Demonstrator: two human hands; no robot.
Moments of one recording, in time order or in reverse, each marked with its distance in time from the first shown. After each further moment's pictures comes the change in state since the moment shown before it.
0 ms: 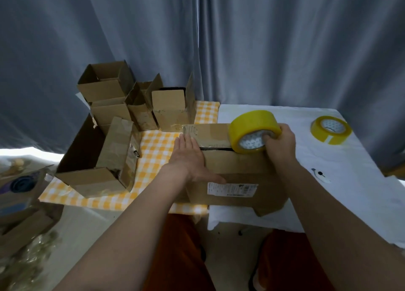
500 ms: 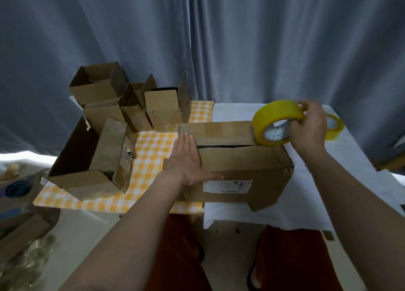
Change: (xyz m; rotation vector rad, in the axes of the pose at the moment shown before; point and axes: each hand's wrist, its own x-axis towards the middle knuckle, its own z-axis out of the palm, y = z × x) left_hand -0.002 0.010 0.012 -0.080 0.077 0.026; right_hand 0.034 0.006 -0.062 -0.273 0.266 -0.257
